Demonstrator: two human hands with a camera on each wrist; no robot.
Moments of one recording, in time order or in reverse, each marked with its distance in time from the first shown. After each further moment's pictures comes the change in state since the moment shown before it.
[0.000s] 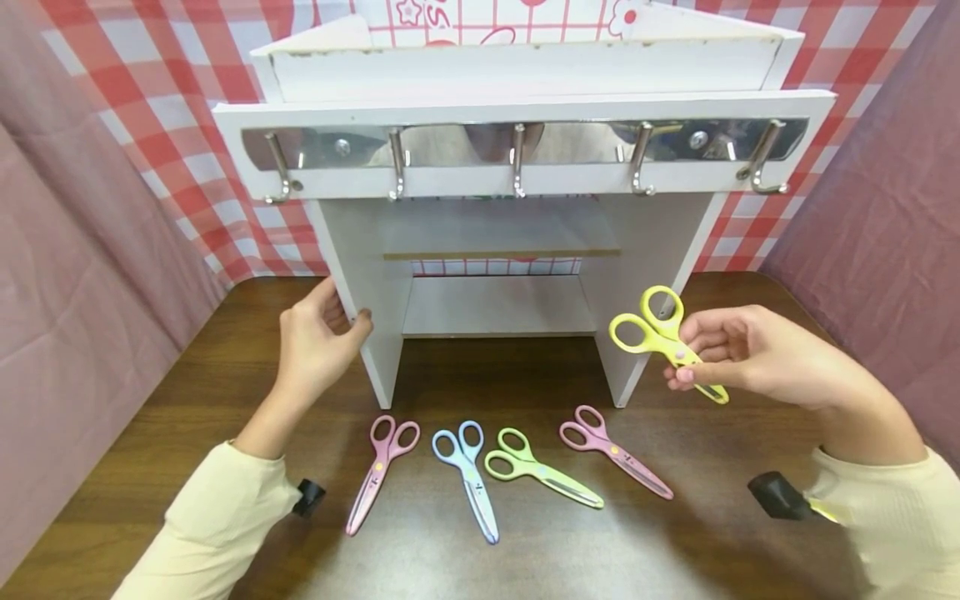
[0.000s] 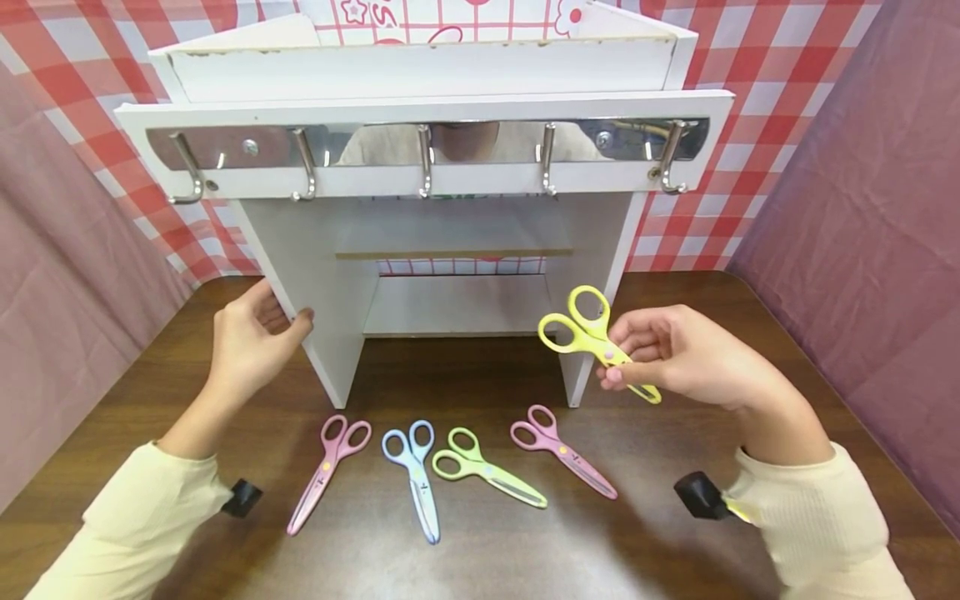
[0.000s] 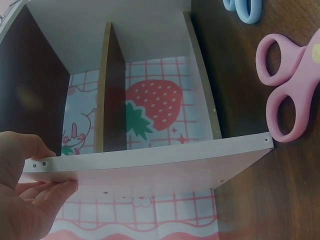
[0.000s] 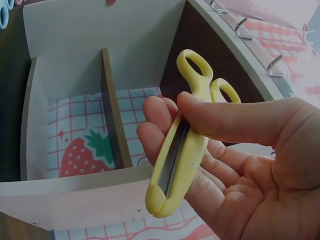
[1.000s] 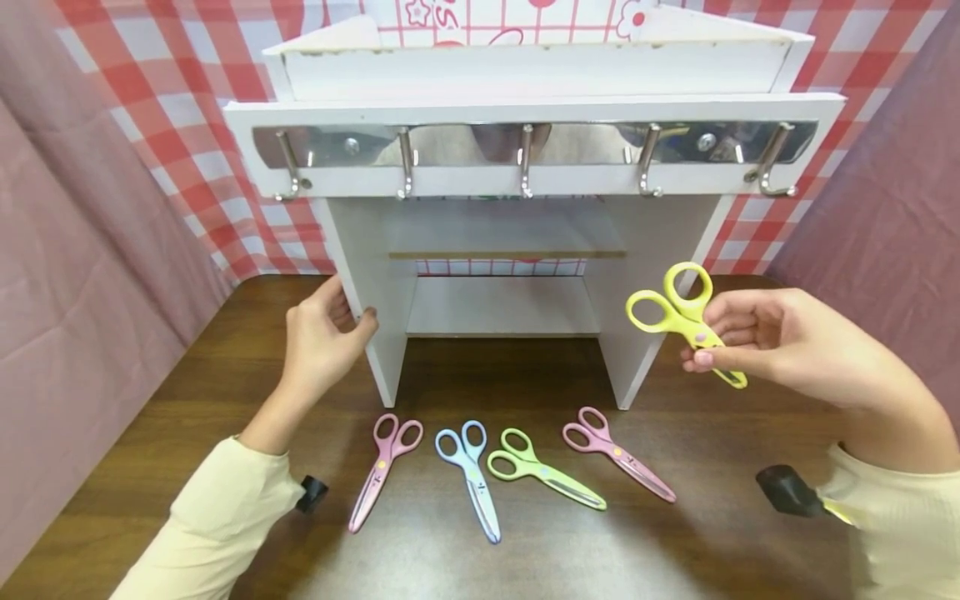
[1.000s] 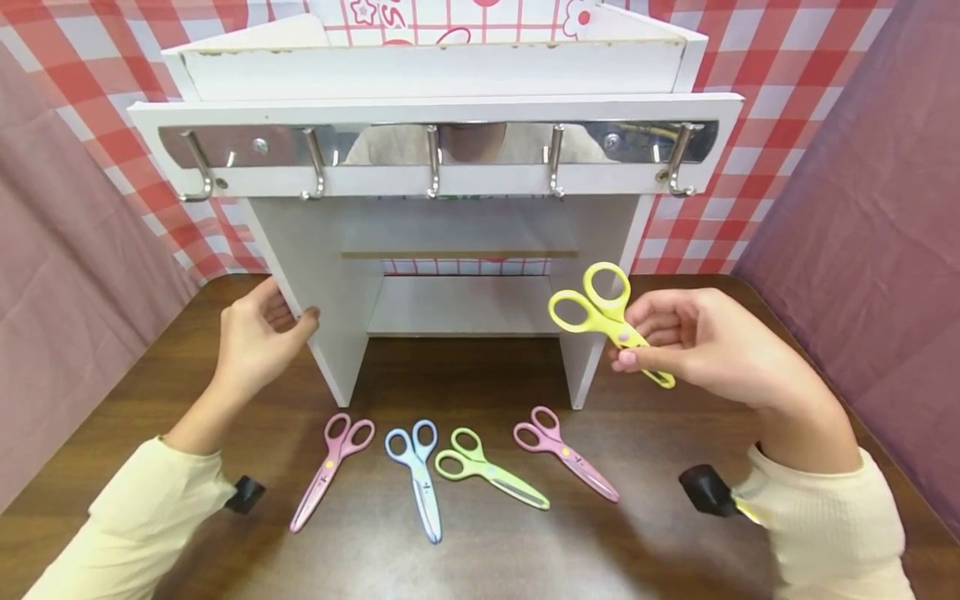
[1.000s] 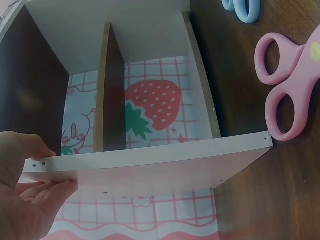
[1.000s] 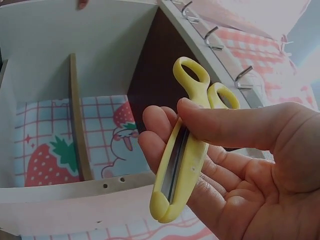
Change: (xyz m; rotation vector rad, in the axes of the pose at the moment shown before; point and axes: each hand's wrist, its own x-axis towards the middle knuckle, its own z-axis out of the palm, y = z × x) left_hand 0.000 -0.001 0.000 -0.005 -0.006 0.012; right_hand -0.006 -0.021 -0.004 -0.097 0.168 -0.026
